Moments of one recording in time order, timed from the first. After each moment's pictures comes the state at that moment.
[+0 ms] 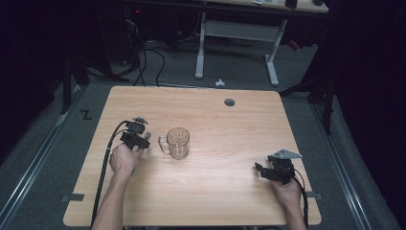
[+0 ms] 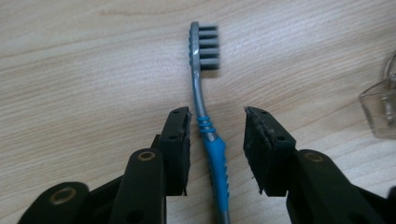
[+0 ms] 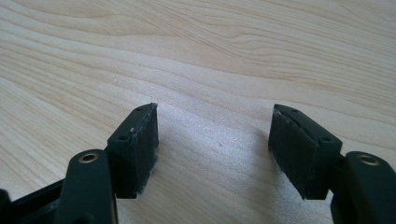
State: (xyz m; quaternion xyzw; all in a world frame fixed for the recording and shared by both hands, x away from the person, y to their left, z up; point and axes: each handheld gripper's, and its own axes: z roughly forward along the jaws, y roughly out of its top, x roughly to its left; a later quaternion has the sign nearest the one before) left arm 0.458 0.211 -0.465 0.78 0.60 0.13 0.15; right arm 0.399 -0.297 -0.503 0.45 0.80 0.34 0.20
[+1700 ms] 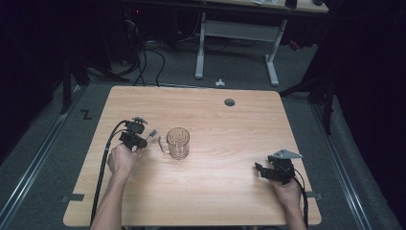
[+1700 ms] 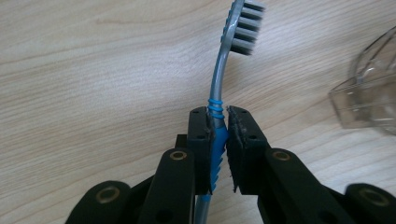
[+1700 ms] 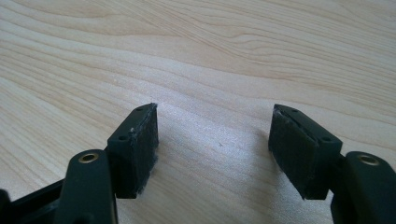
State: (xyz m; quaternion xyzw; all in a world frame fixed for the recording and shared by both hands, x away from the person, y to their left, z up) left arm 0.449 0.212 -0.452 0.78 0.59 0.12 0.19; right arm 0.399 -0.297 -0.503 0.45 0.80 0.34 0.20
